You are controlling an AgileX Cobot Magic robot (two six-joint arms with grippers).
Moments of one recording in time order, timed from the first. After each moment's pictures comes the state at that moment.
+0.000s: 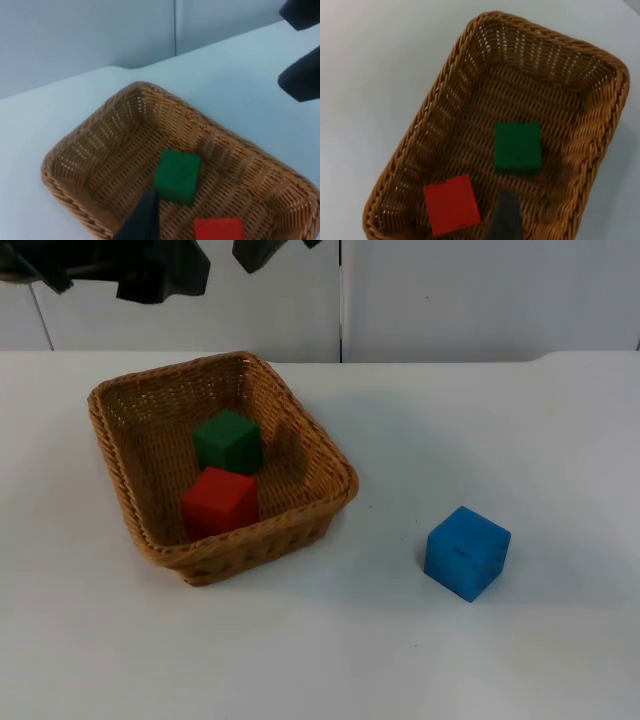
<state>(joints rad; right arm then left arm) 0.66 2.28 -2.39 0.19 1.11 -0.30 -0.39 1.29 -0.86 0.05 0.26 -0.03</state>
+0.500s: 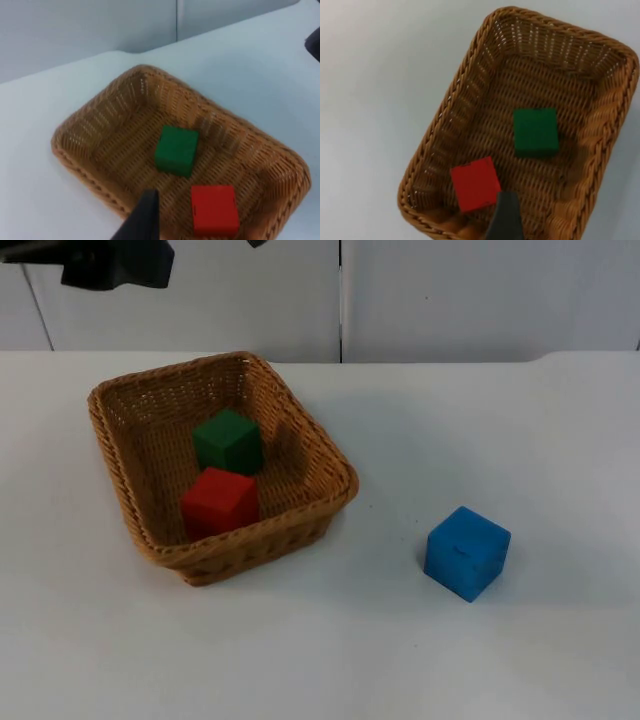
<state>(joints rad) 0.66 2.23 -2.39 0.22 1.20 -0.27 -0.39 1.17 -0.86 0.03 0.42 -0.03</state>
